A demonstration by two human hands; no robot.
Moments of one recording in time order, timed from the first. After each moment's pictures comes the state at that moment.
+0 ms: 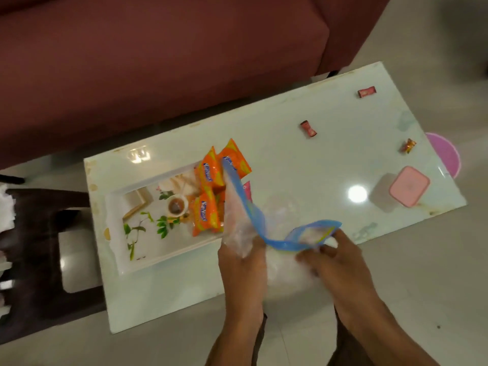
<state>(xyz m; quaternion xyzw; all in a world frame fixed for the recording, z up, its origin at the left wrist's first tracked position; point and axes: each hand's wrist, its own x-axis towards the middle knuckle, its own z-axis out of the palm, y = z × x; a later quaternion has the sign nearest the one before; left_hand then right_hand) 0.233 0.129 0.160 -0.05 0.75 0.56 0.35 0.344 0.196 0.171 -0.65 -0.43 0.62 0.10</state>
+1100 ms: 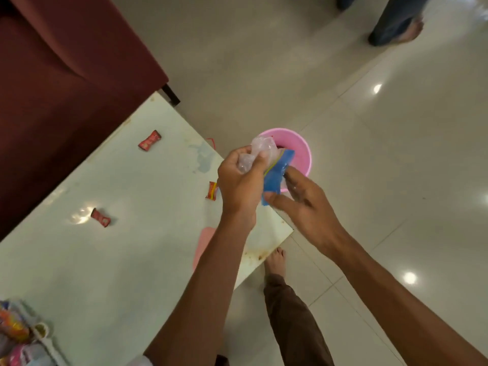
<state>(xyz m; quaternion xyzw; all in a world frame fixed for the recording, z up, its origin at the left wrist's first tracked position) 0.570 0.639 0.078 0.17 0.74 0.42 0.49 0.687 0.618 0.077 -0.55 -0.51 0.61 0.26</state>
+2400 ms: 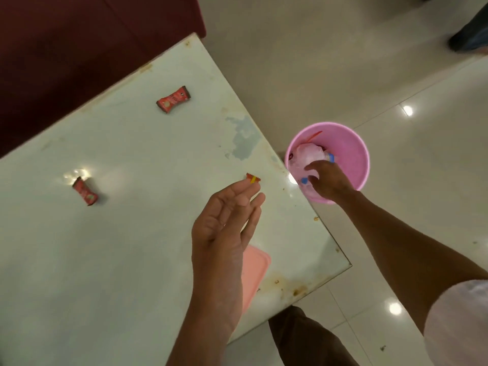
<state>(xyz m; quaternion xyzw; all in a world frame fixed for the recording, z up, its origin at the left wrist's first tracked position) 0.484 0.548 0.003 0.03 0.61 0.59 0.53 0.667 0.722 -0.228 -0.57 -0.74 0.34 -0.10</state>
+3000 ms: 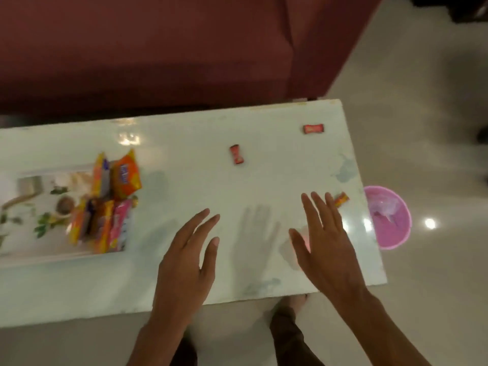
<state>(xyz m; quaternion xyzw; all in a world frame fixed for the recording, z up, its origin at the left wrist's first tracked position) 0.348 0.290 0.084 0.32 0.89 0.28 0.18 0.504 0.474 0.060 -0.38 -0.90 0.21 0.01</state>
